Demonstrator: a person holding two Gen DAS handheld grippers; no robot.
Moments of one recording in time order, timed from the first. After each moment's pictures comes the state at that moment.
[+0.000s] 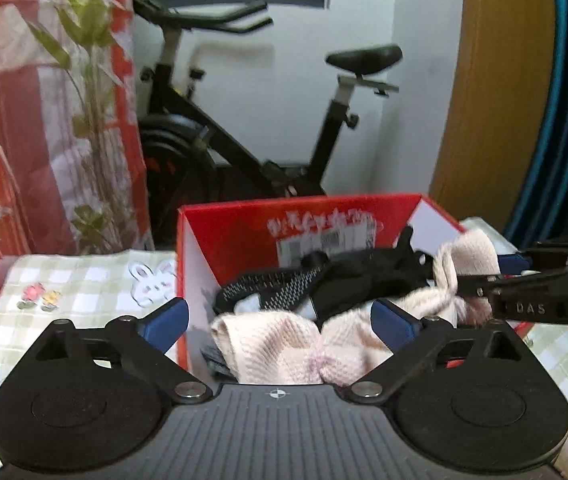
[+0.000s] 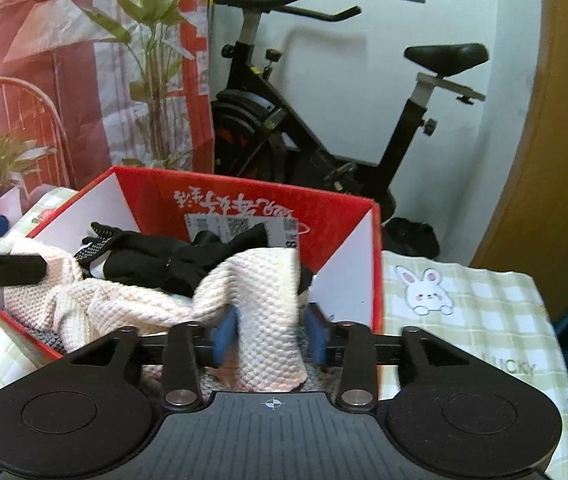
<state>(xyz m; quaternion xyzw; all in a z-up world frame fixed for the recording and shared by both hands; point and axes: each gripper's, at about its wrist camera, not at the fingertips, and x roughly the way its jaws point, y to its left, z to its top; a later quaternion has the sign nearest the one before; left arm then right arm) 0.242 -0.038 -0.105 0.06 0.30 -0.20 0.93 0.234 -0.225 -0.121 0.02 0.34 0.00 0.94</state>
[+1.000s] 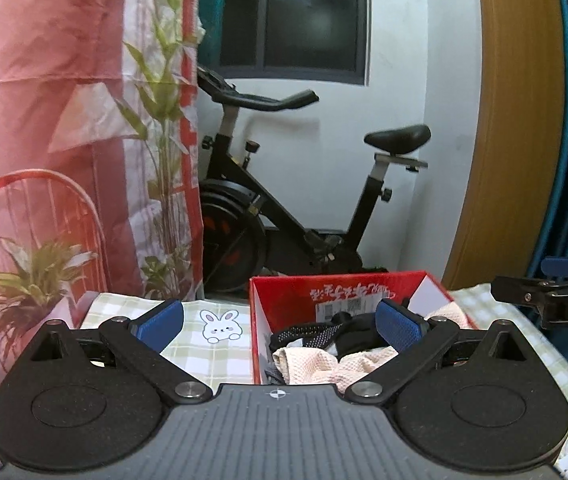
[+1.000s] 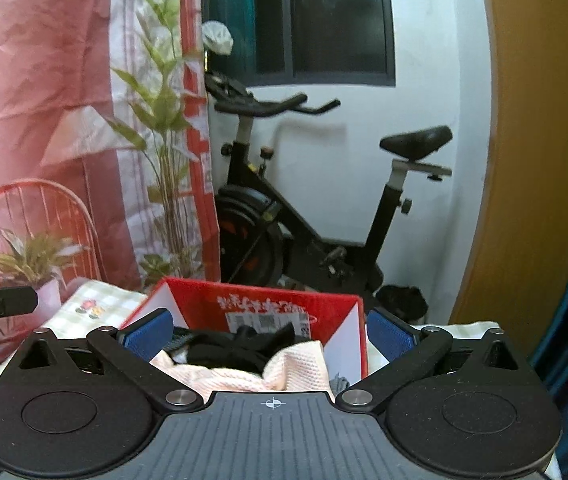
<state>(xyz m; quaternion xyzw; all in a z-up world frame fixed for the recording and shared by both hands) 0.150 0.000 -0.011 0.03 0.22 -0.13 0.97 0.131 -0.197 0.002 0.05 0.23 -0.01 0.97</state>
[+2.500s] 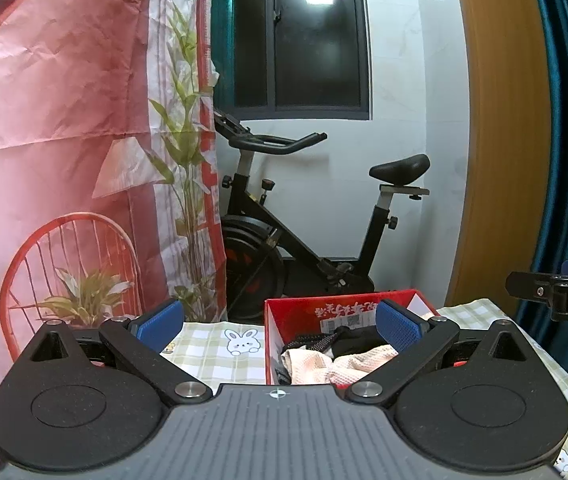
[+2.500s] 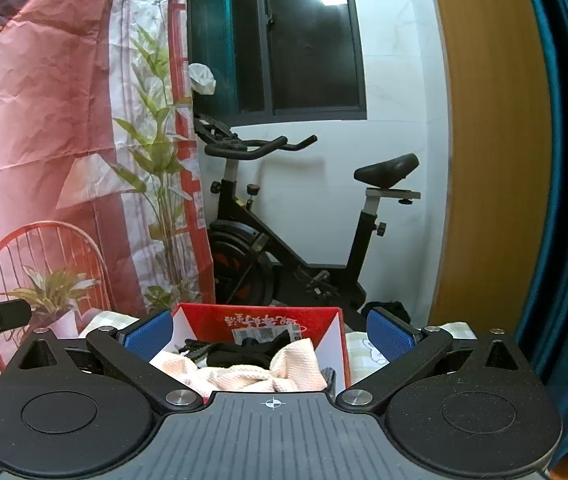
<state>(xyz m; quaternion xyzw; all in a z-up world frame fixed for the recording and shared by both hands) 0.066 0.002 0.034 0.05 0.17 -0.10 0.98 0.041 -0.185 0.046 0.07 0.19 -0.05 0.98</state>
